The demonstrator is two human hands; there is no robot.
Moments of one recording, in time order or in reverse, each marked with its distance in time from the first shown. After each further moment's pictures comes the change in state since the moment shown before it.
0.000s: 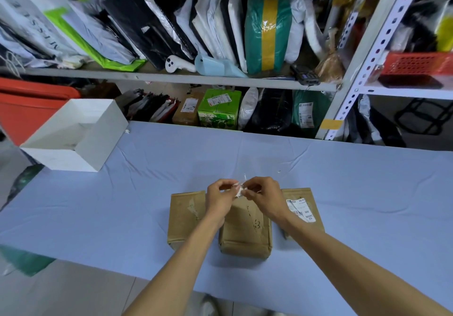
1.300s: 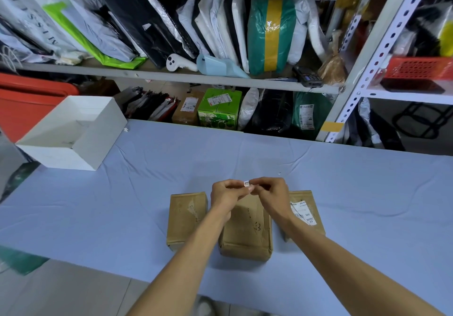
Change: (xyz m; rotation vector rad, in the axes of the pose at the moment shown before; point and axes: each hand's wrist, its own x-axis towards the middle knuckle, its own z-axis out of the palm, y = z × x) left_hand 0.000 0.019 0.009 -0.076 -0.076 -0.170; right_hand 0.004 0.008 0.001 0.220 0.174 0.101
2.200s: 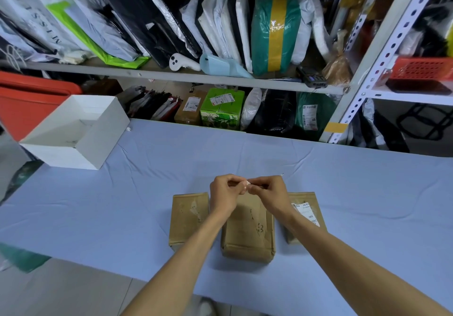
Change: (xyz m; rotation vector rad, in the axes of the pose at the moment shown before) left_hand -0.002 0.006 -0.008 0.321 0.049 0.365; right_hand 0.006 -0.013 0.001 0.017 -0.165 -0.006
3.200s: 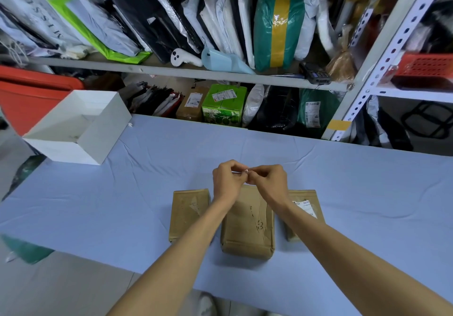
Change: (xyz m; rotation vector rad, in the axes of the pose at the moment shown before) left_hand 0.012 0.018 0.005 0.129 0.056 0.062; right_hand 0.007 -0.018 0.005 -0.026 0.155 -0.038
